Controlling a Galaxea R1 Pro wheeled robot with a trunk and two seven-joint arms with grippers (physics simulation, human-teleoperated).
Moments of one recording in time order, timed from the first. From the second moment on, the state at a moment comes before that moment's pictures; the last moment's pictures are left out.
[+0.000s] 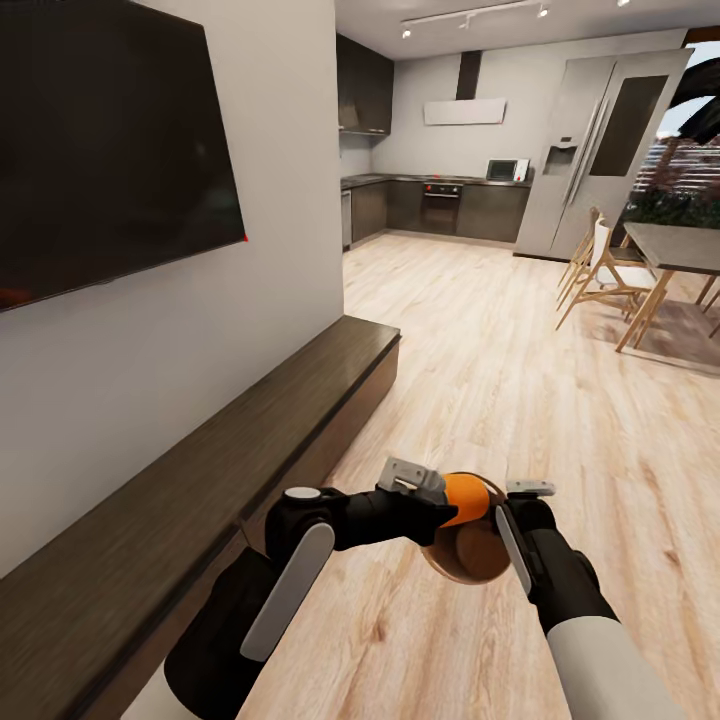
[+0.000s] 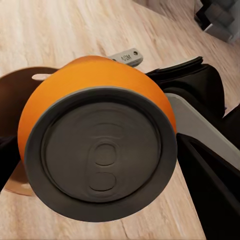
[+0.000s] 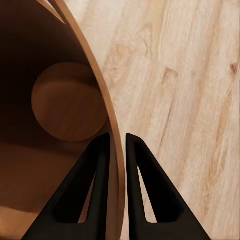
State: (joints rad) left arm -0.55 -0.16 -0.56 -1.59 0.56 0.95 -0.08; right arm -0.62 0.01 -0.06 -1.05 0.09 0.92 -0.31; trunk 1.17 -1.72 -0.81
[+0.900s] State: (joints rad) left arm -0.55 -0.16 -0.56 -1.56 0.55 0.94 -0.04; right arm -0.62 0.01 -0.06 -1.05 0.09 0.92 -0.31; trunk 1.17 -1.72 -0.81
